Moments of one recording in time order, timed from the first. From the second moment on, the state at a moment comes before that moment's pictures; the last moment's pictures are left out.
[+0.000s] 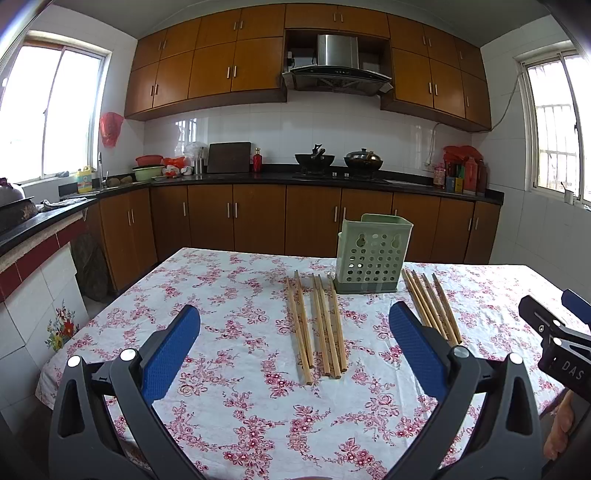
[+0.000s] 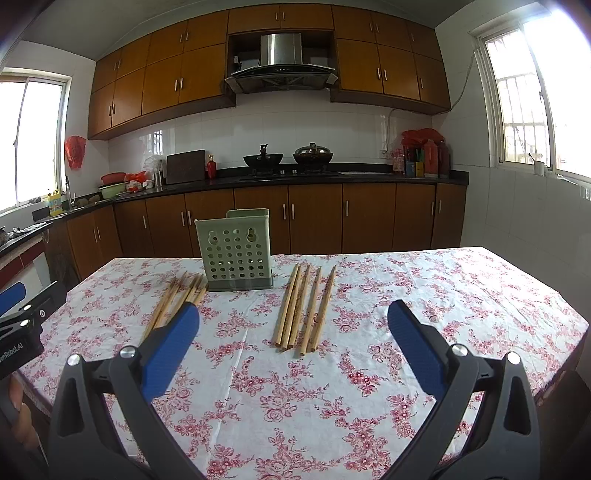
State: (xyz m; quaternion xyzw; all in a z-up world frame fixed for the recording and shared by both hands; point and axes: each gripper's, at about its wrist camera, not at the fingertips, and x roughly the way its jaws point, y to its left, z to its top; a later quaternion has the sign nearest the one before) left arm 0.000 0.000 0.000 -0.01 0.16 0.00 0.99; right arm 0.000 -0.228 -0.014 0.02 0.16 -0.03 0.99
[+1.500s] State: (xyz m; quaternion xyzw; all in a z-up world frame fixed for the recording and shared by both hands) left arm 0.000 0.000 0.000 -0.01 0.16 0.00 0.99; right arm 0.002 -0.229 -0.017 0.03 0.16 -0.03 0.99
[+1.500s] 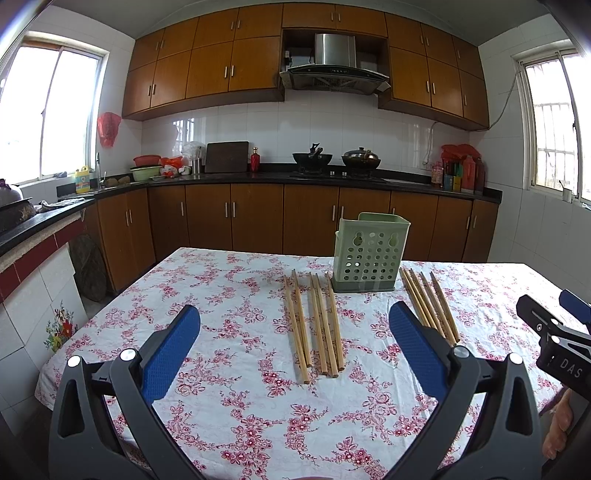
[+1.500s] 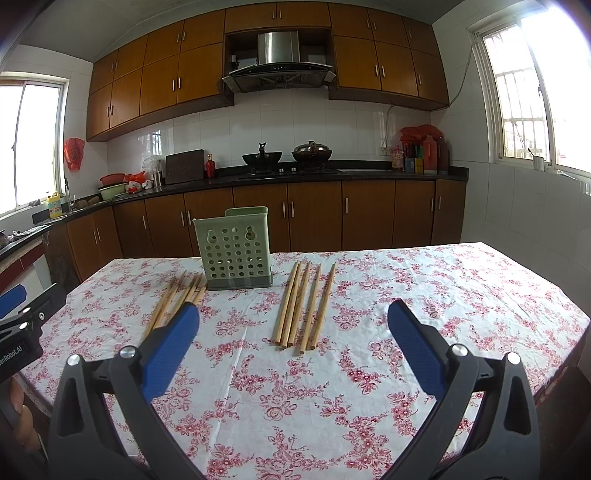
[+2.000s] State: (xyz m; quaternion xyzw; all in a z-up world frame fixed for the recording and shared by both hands) left arm -0.002 0.001 0.001 -0.01 0.16 0.00 0.99; right arm 0.002 -0.230 -0.017 0.03 0.16 -0.03 0.99
